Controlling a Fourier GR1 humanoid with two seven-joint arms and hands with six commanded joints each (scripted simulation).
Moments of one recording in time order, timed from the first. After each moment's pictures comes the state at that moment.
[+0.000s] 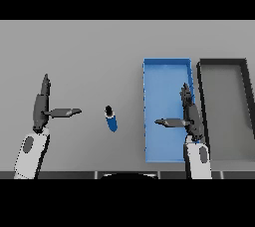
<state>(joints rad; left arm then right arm) -0.11 0.43 -0.16 -1.48 0.24 0.26 0.01 0.00 0.00 0.00 -1.57 0.00 0.00 0.00</state>
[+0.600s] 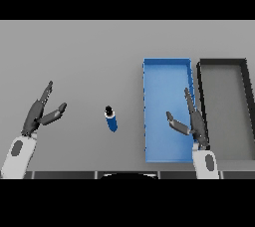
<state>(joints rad) -0.06 0.60 -0.21 -1.44 0.22 0.00 -0.17 0.10 -0.14 0.08 -1.69 0.18 0.02 -0.12</state>
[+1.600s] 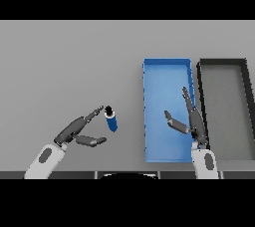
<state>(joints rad) -0.05 0.49 -0.50 -1.57 0.11 -0.20 -0.08 0.09 -0.14 0.09 -1.71 0.18 0.04 -0.08</state>
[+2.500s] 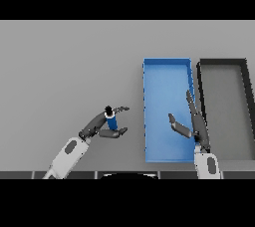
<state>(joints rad) -0.19 0.22 -0.53 -1.32 0.07 -0.15 -0.15 0.13 -0.15 0.08 -1.71 0.18 0.04 -0.12</state>
